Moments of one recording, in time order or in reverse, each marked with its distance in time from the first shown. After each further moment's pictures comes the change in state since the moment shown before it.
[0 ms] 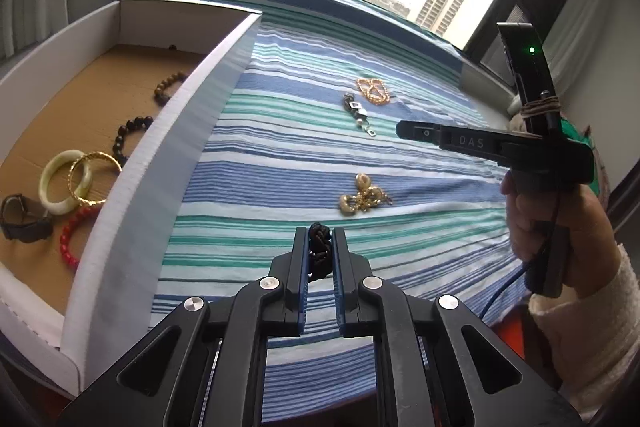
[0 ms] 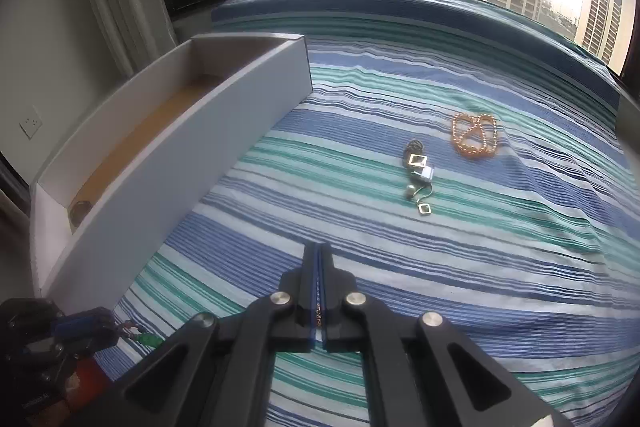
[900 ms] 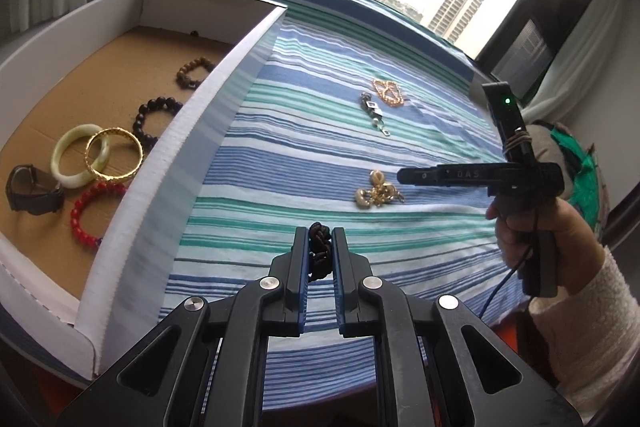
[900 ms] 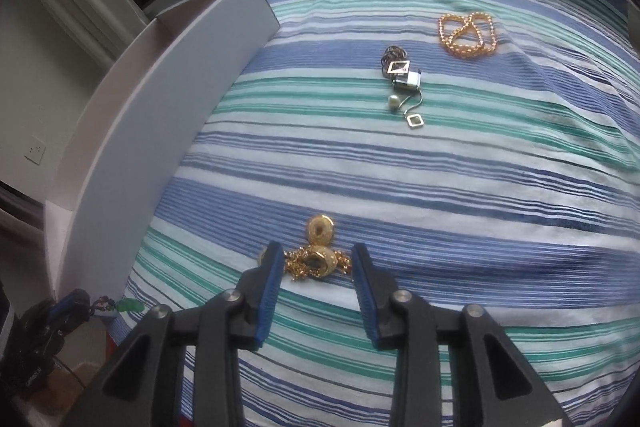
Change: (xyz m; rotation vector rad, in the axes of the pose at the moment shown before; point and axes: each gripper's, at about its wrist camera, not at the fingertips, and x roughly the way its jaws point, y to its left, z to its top) left arm -0.008 0.020 -0.005 -0.069 0.006 0.003; right arm 0.046 -0.048 -0.028 0.174 0.233 0.115
